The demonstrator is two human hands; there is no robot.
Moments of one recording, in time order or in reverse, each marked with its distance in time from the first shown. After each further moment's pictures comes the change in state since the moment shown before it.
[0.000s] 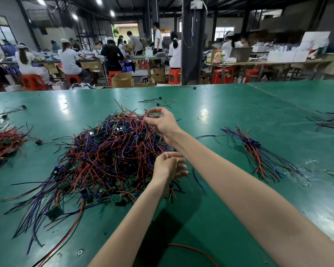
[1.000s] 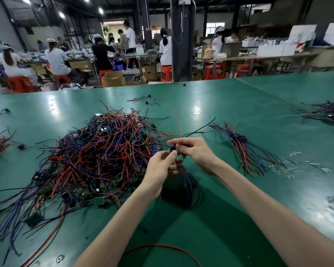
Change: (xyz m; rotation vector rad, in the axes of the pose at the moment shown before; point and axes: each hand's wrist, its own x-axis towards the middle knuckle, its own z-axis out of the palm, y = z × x) left_hand -0.013 -0.013 0.014 0.020 -0.155 0.135; right_hand -0.082 0.042 -0.116 -0.224 -0.064 -0.104
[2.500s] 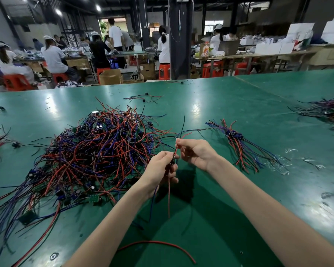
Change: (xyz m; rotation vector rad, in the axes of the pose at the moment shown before) left_hand -0.007 0.002 -0.001 0.043 -0.170 -0.104; right_hand -0.001 -0.006 -0.003 0.513 0.243 0.469
